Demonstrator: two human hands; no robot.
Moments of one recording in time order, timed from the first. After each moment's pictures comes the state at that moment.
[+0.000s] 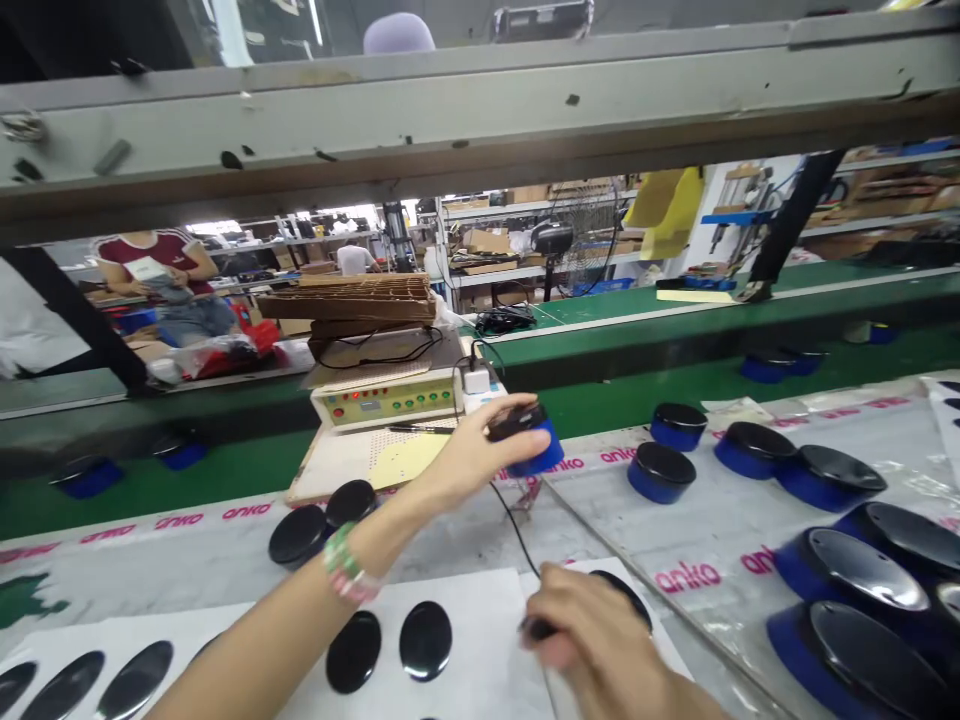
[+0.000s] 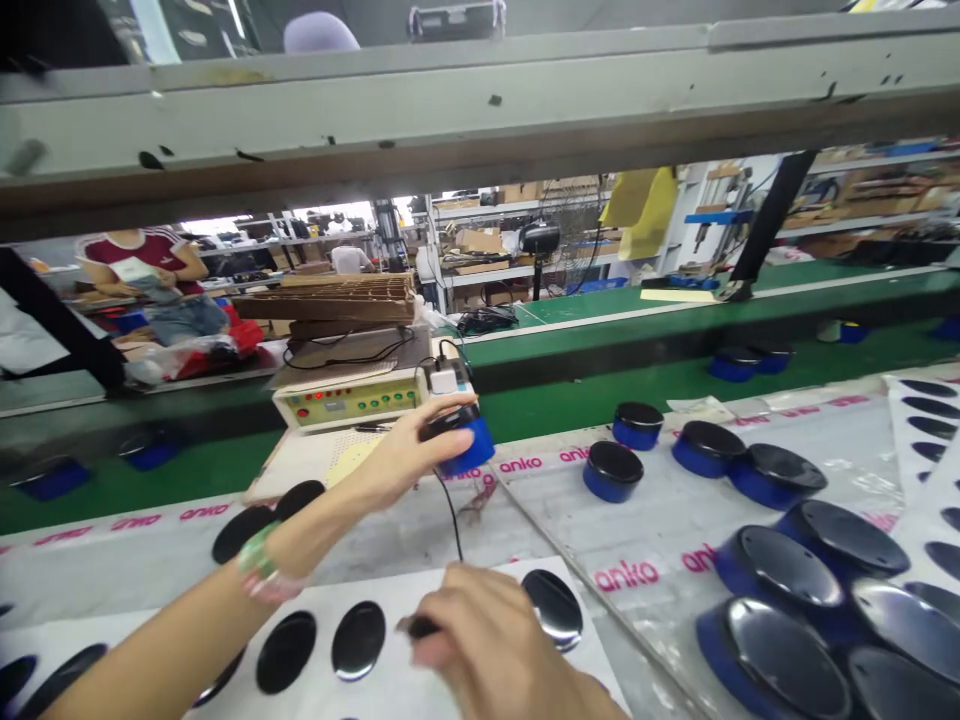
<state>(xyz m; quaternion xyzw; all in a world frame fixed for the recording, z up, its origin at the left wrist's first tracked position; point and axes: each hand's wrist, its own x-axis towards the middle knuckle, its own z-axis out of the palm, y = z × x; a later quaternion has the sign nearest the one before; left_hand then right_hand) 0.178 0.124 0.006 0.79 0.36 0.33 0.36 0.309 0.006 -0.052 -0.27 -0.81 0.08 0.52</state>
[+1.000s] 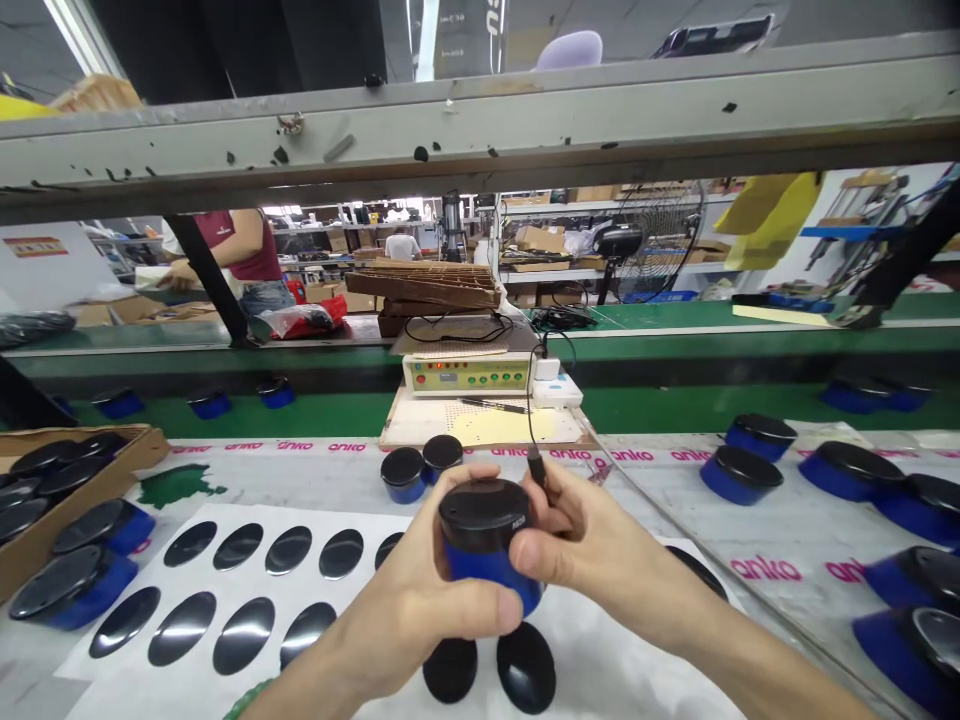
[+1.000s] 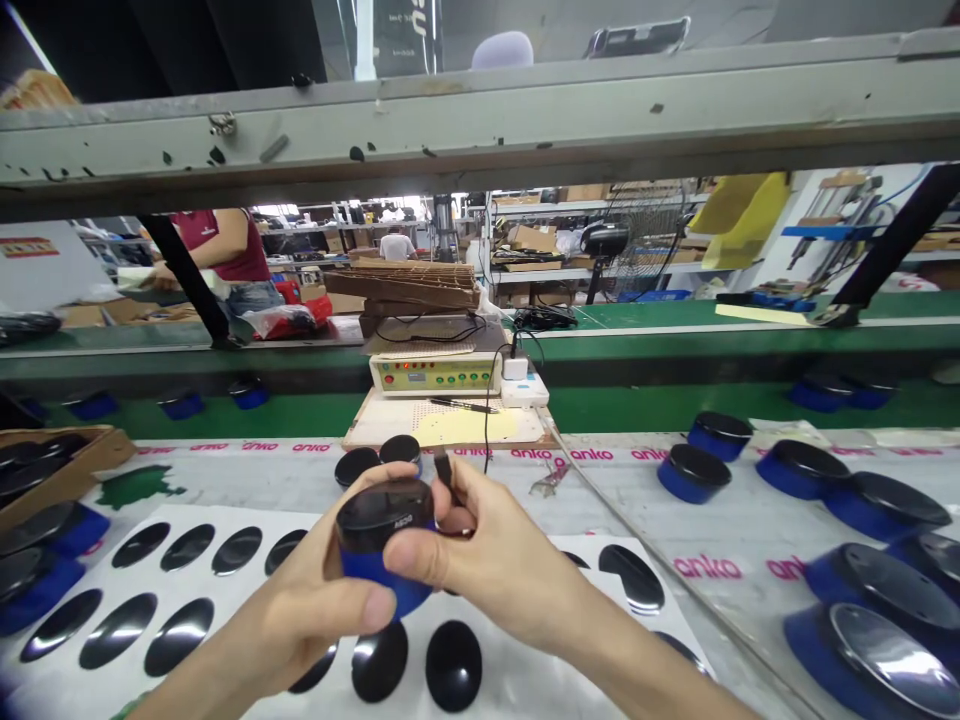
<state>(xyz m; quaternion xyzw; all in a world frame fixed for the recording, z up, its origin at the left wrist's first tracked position) 0.047 -0.039 0.010 0.43 0.26 0.48 0.72 0.220 -0.002 0.020 -0.25 -0.61 0.67 0.34</state>
